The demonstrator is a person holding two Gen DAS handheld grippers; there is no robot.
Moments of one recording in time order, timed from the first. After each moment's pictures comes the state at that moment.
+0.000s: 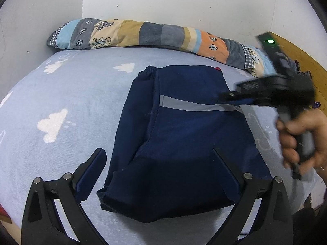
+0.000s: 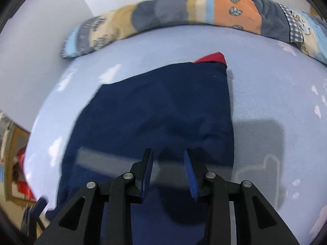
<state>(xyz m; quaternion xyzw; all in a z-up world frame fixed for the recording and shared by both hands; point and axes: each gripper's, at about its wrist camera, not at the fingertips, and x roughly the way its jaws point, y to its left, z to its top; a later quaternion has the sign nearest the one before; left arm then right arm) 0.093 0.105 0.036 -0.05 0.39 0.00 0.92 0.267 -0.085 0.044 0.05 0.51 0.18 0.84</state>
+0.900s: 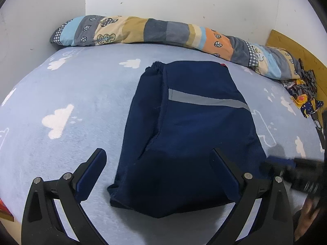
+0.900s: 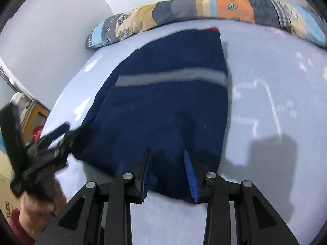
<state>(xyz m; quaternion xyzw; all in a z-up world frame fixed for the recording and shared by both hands) 0.094 0.112 0.028 -0.05 0.41 0.01 0.91 0.134 -0.105 0.023 0.06 0.49 0.21 0.84</state>
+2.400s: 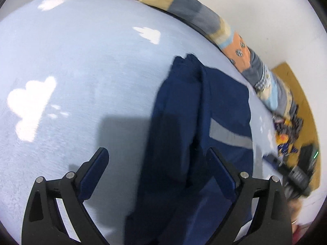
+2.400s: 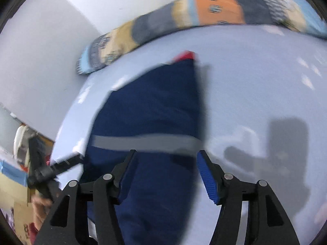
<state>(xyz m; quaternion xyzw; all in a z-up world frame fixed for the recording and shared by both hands) 0.180 0.201 -0.001 -0.26 0.51 -0.04 0.82 0.227 -0.179 0.029 0.15 0.49 0.19 0.83</state>
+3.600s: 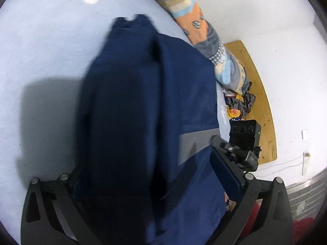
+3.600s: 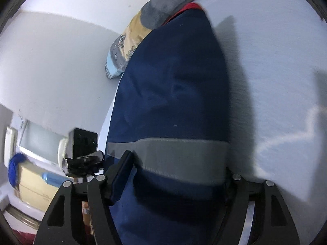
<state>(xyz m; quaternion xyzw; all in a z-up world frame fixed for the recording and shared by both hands) 0.237 0.168 -0.038 -0.32 0.54 -0.27 0.73 0.291 -0.143 -0.041 0.27 0.50 0.34 0.75</state>
